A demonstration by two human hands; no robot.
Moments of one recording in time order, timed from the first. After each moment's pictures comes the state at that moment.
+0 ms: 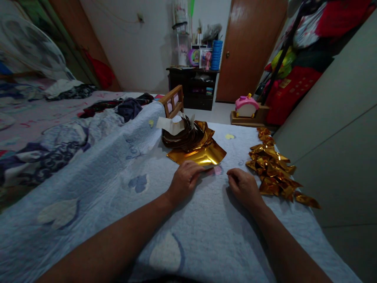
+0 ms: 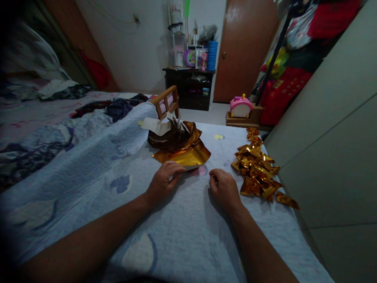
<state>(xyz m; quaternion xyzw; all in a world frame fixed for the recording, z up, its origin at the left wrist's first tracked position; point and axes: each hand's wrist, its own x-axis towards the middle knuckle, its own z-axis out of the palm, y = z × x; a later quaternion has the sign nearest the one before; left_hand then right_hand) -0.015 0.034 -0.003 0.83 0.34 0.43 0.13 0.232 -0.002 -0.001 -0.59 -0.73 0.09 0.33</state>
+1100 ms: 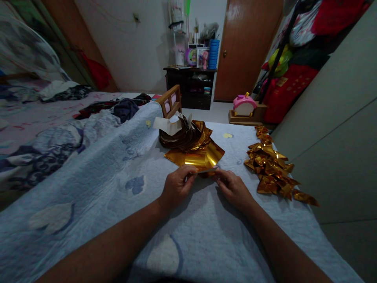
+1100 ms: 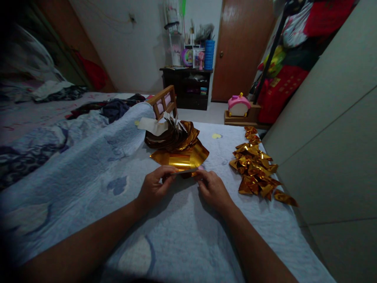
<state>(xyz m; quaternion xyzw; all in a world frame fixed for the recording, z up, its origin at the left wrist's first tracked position) -0.021 0.017 0.005 0.77 0.37 0.48 0.21 0.216 -0.003 -0.011 -0.53 -0.74 0.24 0.34</state>
